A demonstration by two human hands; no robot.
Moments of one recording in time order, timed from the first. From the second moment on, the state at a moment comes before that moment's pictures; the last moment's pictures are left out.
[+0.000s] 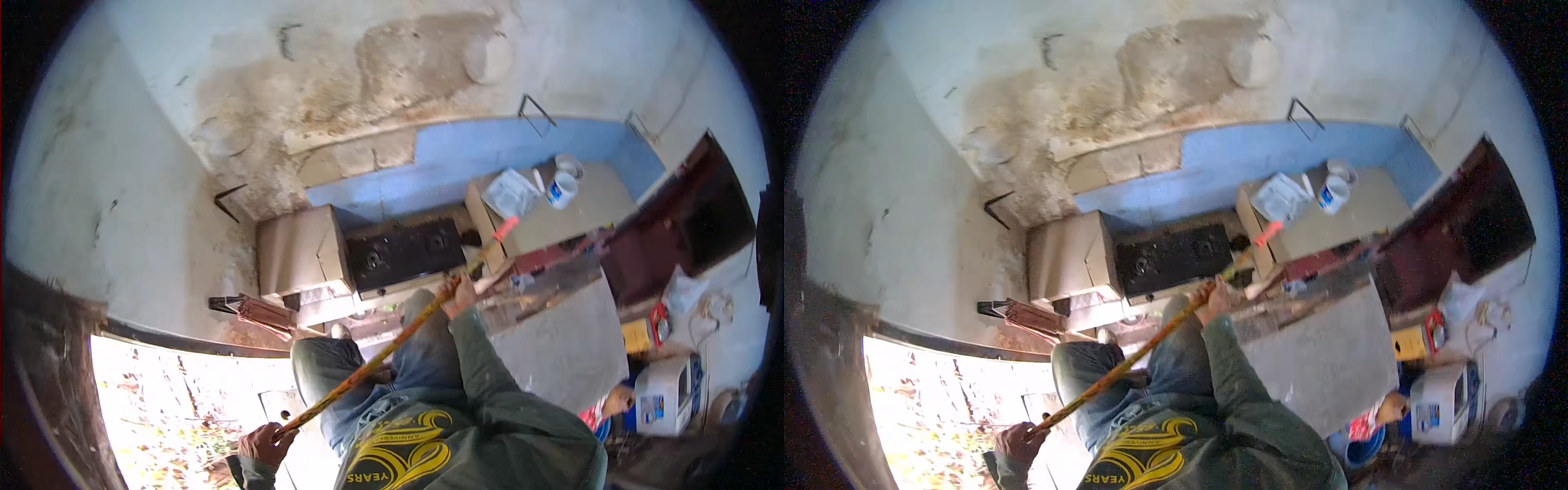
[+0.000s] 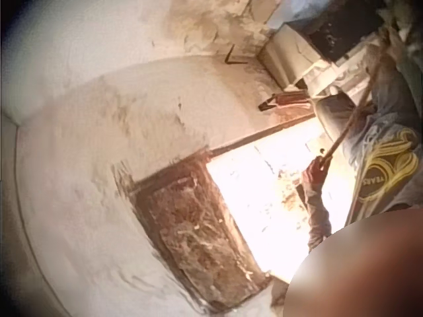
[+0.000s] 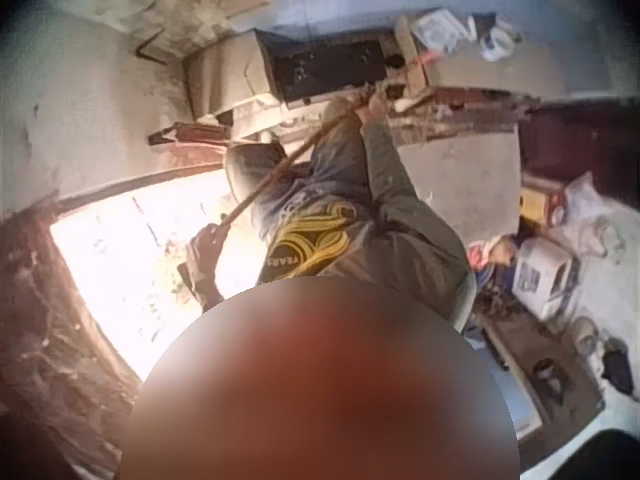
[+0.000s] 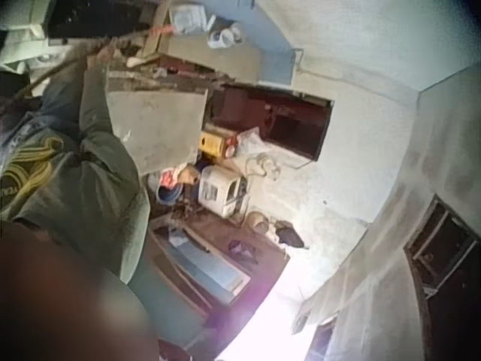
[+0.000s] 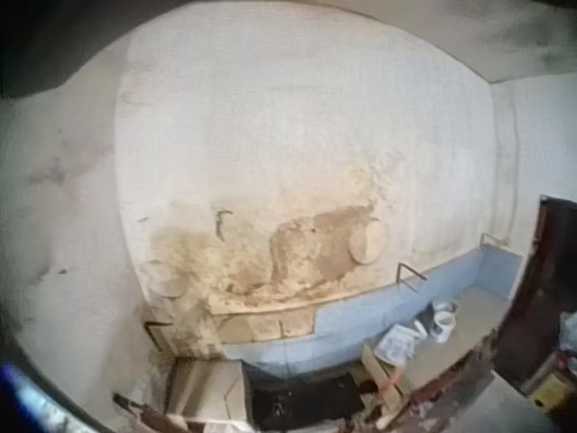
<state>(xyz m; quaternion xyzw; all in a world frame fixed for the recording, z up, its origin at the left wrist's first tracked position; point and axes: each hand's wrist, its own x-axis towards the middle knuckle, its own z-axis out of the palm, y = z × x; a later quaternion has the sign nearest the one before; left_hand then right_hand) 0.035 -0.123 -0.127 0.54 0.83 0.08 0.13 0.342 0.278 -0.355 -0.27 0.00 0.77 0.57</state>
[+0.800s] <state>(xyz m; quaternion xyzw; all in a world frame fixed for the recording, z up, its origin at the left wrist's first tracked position) 0.109 -0.163 -0.176 0.46 0.76 0.41 0.21 0.279 0.165 -0.005 -0.10 -0.33 0.71 0.62</state>
